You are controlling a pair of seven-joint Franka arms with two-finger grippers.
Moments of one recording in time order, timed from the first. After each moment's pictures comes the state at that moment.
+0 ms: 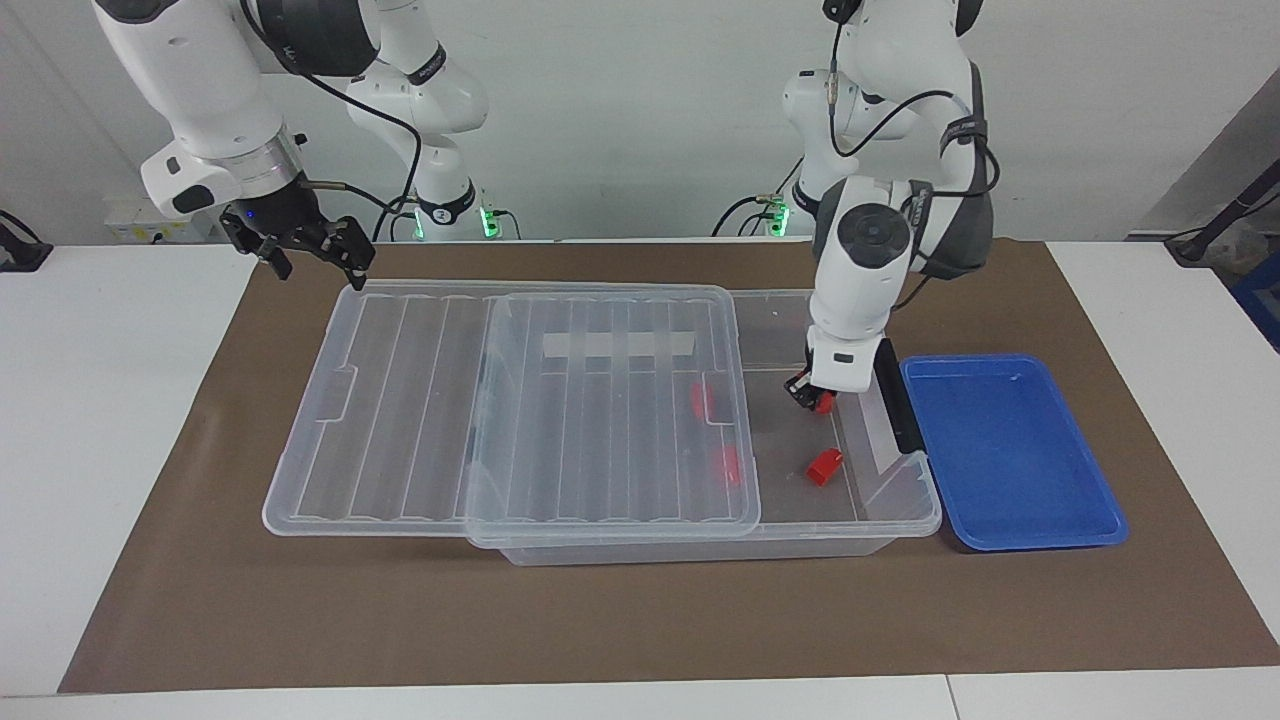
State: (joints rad) left arm -0.32 0.26 -0.03 -1.64 0.08 1.80 -0.79; right arm 0.00 -0.01 0.01 -1.61 -0.02 1.55 0.21
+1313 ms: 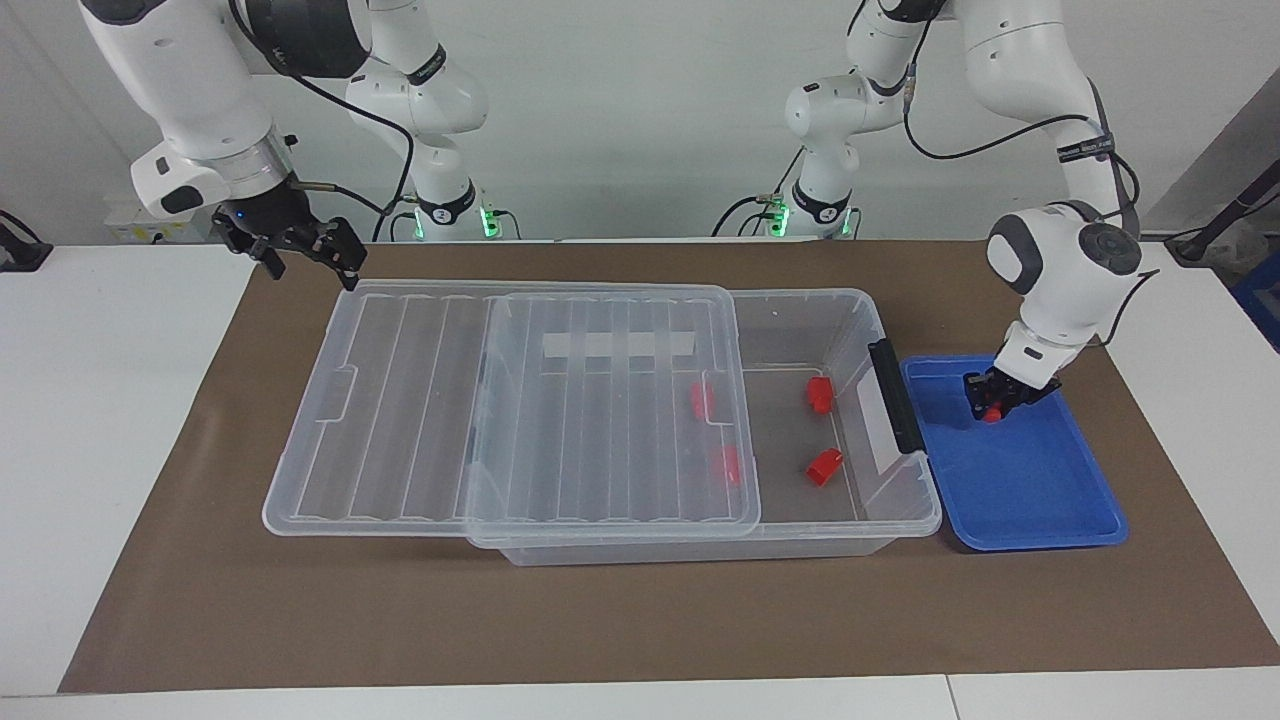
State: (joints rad) left arm 0.16 0.21 -0.03 -2.06 0.06 2.34 0.21; right arm -0.01 -0.01 0.01 -1.61 -0.02 1.55 0.21
